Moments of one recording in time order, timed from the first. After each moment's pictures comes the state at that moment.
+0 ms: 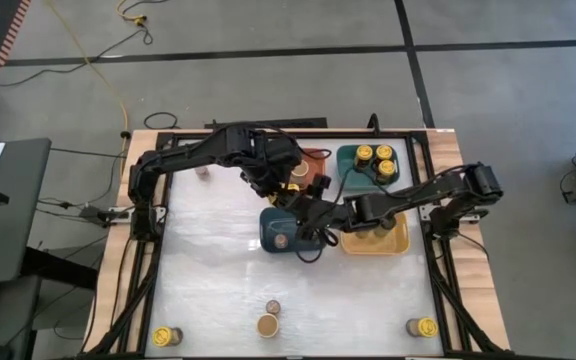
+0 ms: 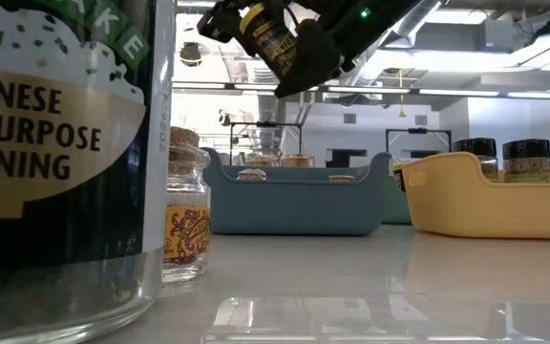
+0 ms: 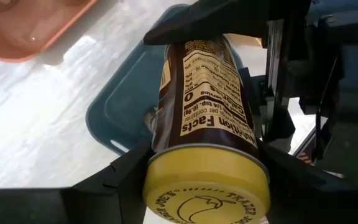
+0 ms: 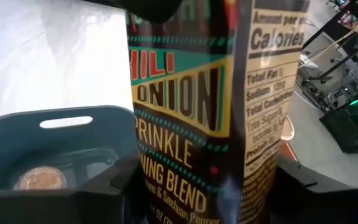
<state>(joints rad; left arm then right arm) 0.12 1.92 2.18 -1.40 0.17 -0.71 0.14 1.63 1.15 -0.13 0.65 -0.05</state>
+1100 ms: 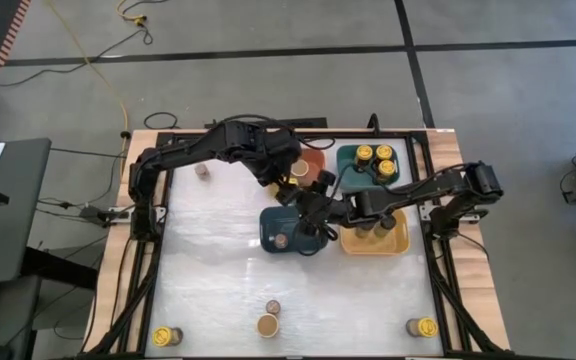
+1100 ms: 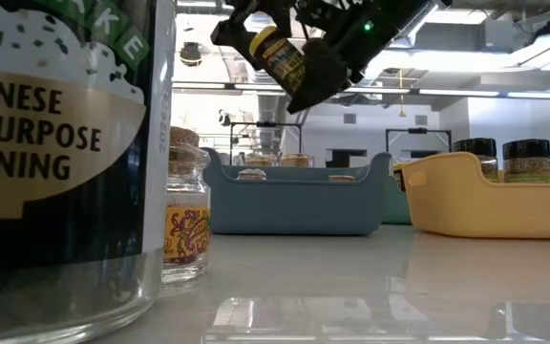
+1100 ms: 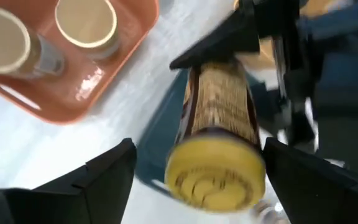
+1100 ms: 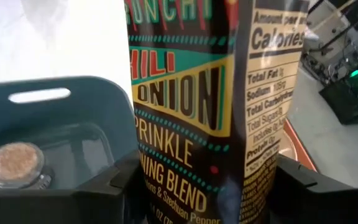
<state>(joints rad) 0.16 1.92 2.18 -1.35 0.06 -0.50 0.11 1.63 1.15 -0.24 0.64 0.03</state>
